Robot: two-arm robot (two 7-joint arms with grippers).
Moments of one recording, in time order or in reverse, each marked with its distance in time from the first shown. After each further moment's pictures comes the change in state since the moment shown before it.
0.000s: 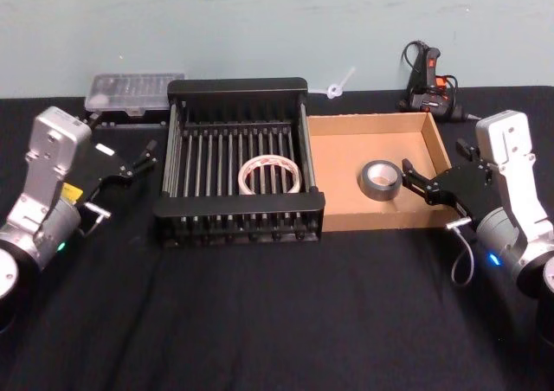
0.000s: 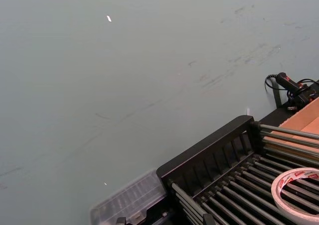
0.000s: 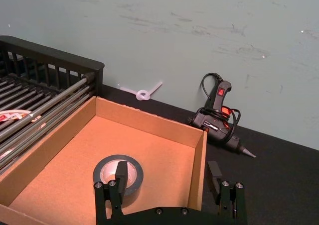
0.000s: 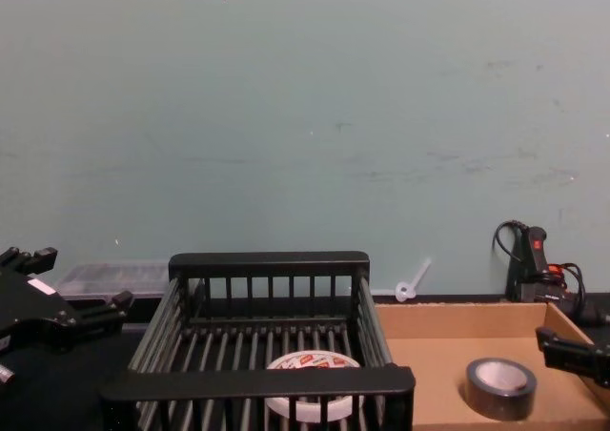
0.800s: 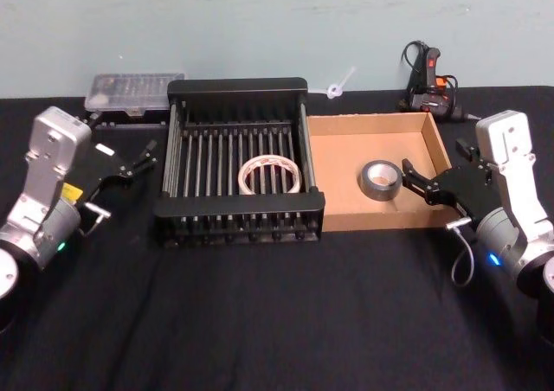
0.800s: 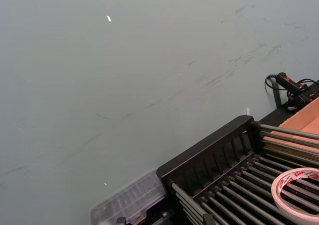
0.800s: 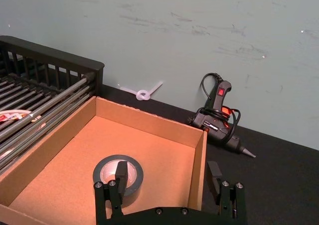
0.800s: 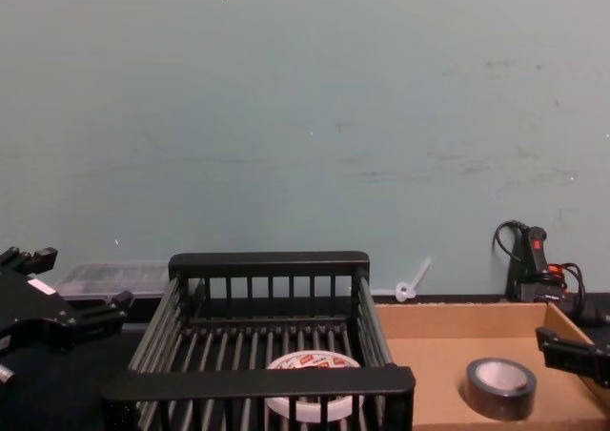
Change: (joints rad) left arm 0.000 0.000 0.000 0.000 0.000 0.000 0.000; right arm 0.000 0.000 0.000 0.000 0.000 0.000 0.000
